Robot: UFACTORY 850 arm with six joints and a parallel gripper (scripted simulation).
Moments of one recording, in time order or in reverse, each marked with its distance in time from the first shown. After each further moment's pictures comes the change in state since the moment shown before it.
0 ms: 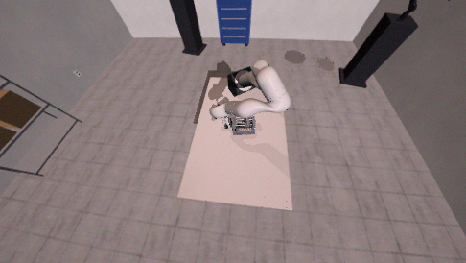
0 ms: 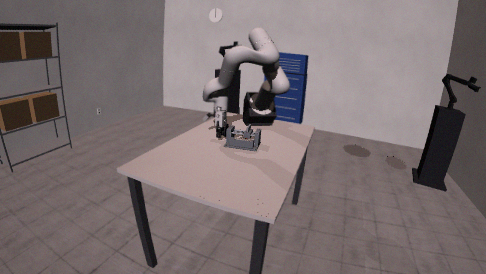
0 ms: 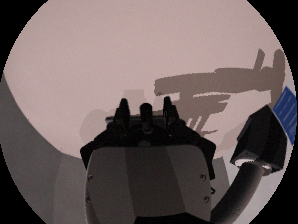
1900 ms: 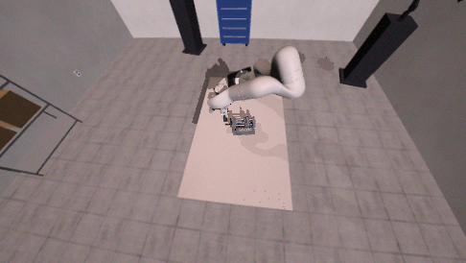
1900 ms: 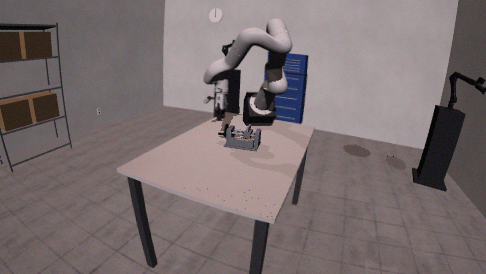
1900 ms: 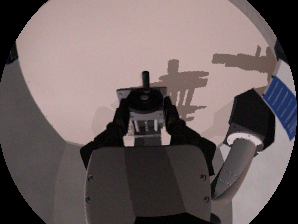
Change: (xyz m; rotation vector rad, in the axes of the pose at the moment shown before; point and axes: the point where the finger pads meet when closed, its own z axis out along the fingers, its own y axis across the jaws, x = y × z) arm 0.000 0.000 -0.112 0.000 0.000 0.000
